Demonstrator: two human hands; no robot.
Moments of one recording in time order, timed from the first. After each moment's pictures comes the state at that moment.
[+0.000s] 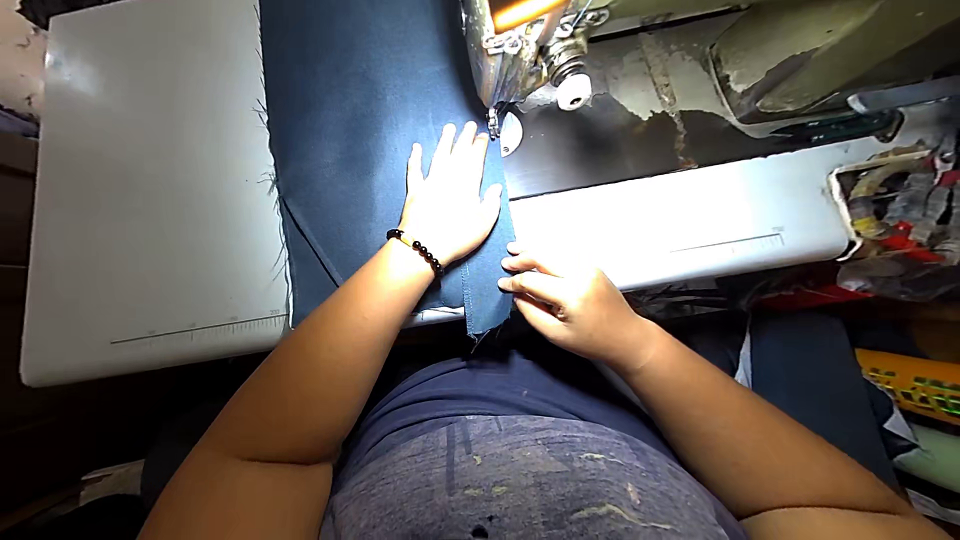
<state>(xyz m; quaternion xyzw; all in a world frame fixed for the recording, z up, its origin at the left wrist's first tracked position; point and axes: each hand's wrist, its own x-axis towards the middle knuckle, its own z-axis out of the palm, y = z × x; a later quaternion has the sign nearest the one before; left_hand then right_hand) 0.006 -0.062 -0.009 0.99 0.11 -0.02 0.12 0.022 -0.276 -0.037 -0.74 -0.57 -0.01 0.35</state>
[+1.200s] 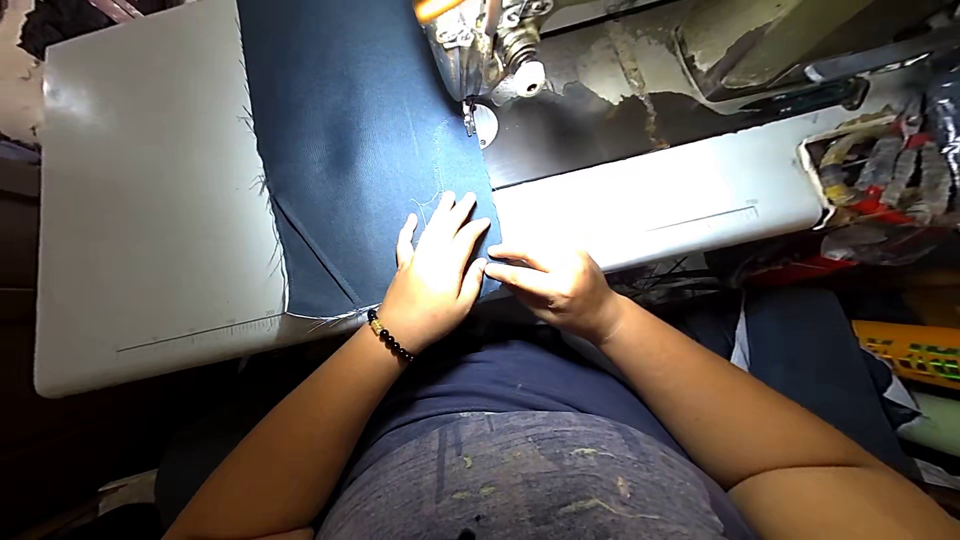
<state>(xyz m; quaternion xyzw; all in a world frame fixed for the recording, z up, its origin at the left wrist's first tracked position) -0.080 -0.096 -0.019 0.98 0.01 0.06 0.19 0.029 -0.280 -0.057 -0.68 -0.61 -0.13 0.38</state>
